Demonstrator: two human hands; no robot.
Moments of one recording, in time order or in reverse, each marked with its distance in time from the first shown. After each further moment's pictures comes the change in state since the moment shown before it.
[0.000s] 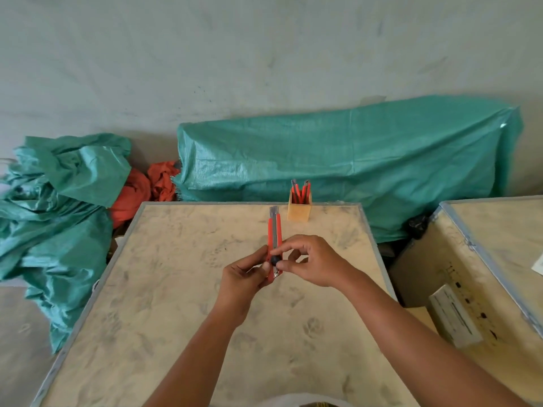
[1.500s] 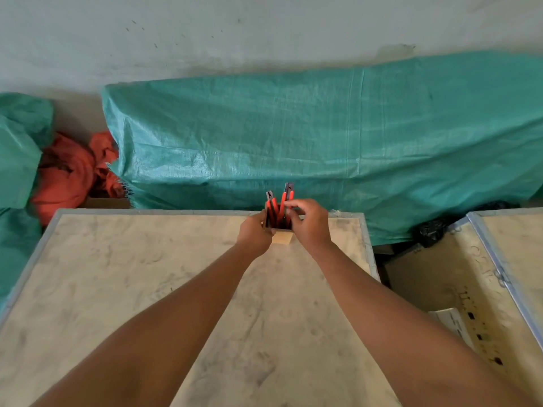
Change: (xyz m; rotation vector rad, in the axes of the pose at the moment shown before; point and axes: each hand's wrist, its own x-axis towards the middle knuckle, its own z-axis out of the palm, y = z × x) left_hand 0.368 -0.070 0.081 0.897 0.030 -0.161; right_hand 0.251 0.227 -0.089 -0.196 0.550 0.052
